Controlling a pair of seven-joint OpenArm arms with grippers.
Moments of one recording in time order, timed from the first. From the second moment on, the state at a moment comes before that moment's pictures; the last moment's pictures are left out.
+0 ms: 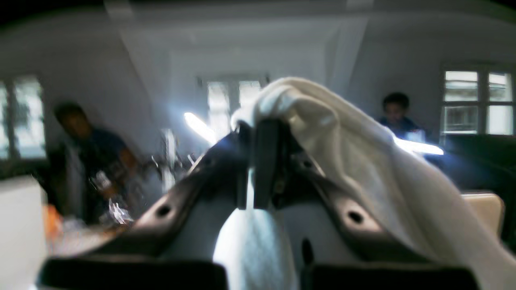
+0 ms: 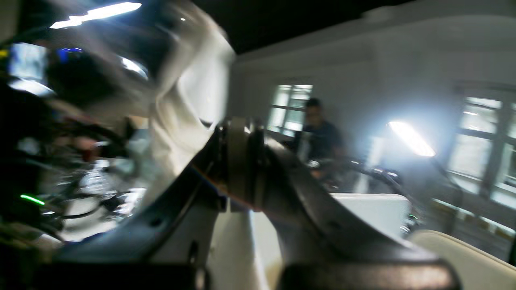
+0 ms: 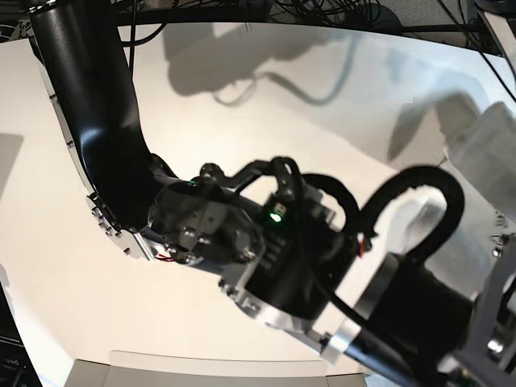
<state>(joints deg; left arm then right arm) -60.5 -47.6 -24.0 105.4 -56.7 -4.9 53.9 71.6 -8.6 -44.8 109.6 38.1 -14.2 -29.6</state>
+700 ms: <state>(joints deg) -33.4 -11.0 2.9 97.6 -49.3 -4.8 54.5 27.2 14.0 -28.4 118.5 37.7 -15.3 -29.8</state>
